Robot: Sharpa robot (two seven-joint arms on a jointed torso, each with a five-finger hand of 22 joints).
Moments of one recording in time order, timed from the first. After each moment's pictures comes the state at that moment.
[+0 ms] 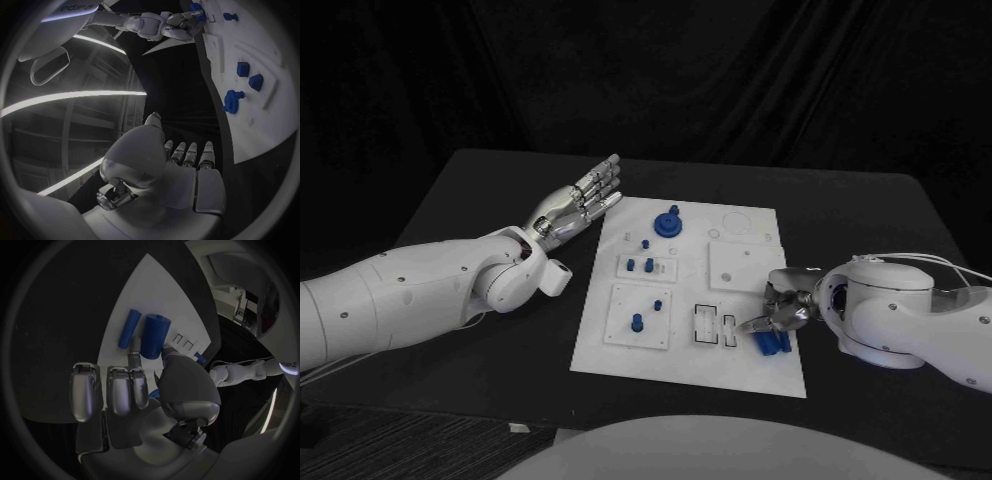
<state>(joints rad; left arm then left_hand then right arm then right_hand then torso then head) 1.15 -0.84 -0.22 1.37 -0.31 -0.07 0.68 1.38 0.26 -0.25 0.28 0.40 0.02 -0.13 0.00 0.00 0.00 0.03 0.00 0.00 0.00 0.08 0.00 0.00 0.15 0.00 0.17 0.01 0.00 1.21 -0.99 -0.24 1.83 -1.36 0.05 -0.60 1.04 -0.08 0.10 0.23 0.22 1.08 0.03 0.28 0.70 1.47 -0.04 1.57 1.31 1.47 -0.12 1.55 1.31 0.02 1.47 -0.01 1.51 1.31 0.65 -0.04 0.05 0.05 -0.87</state>
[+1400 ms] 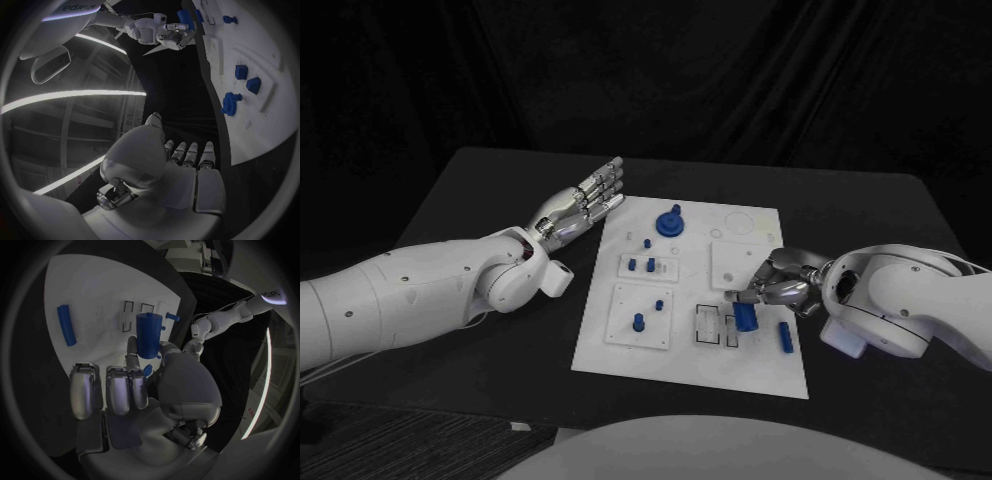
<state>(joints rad) 1.14 -0.84 -0.22 1.36 -0.31 -0.05 0.68 1.38 0.27 -0.24 0.28 0.40 0.02 -0.12 0.00 0.01 0.00 0.04 0.00 0.00 0.00 0.09 0.00 0.00 0.15 0.00 0.19 0.01 0.00 1.28 -1.01 -0.24 1.87 -0.88 -0.18 -0.52 1.10 -0.10 0.13 0.23 0.58 1.10 0.03 0.27 0.72 1.47 -0.05 1.57 1.31 1.46 -0.12 1.54 1.31 0.02 1.46 -0.01 1.49 1.31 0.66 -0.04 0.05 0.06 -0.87</state>
